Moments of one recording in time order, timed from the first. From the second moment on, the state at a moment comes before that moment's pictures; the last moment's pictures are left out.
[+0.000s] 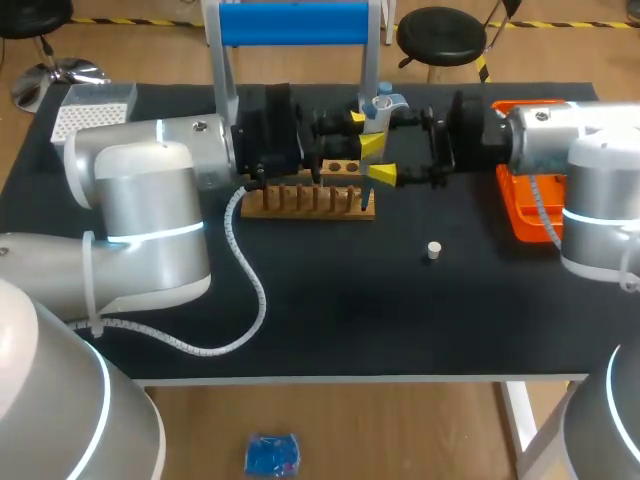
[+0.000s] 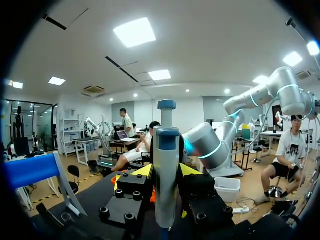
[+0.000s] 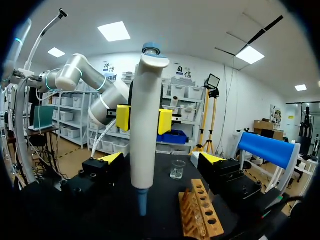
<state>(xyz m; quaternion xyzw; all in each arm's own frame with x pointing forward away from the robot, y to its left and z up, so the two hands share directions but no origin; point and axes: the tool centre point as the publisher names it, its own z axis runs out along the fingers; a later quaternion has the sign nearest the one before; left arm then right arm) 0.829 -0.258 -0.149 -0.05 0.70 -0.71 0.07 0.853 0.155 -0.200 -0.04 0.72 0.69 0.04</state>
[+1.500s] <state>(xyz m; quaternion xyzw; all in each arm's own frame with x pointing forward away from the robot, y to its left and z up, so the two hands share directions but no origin) 0.829 -0.258 -0.148 -0.05 0.70 -0.71 0.07 0.934 0.057 -0.220 0.02 0.77 0.63 0.11</state>
